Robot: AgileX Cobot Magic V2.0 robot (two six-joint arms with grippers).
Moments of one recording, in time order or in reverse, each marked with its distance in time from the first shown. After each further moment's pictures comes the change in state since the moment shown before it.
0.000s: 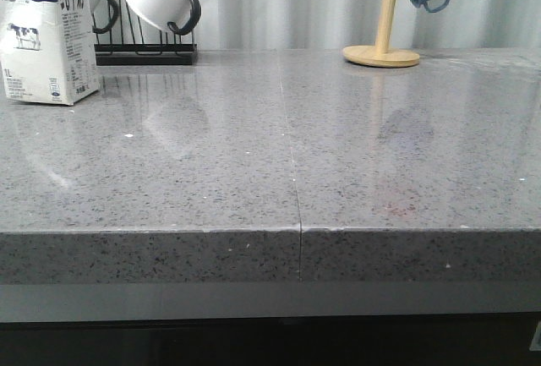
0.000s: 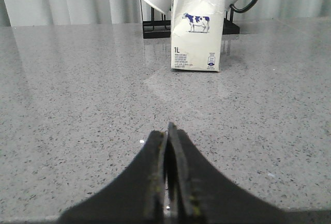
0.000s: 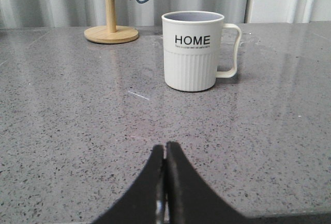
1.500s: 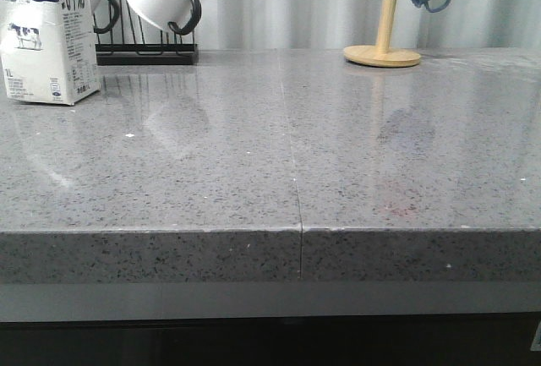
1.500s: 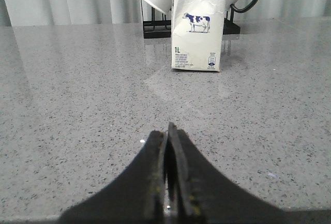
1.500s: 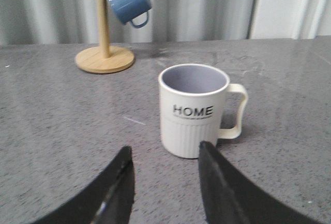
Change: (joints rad) left arm 0.000 0.000 0.000 0.000 0.000 0.000; right arm -0.039 0.674 -0.341 0.020 -0.271 -0.027
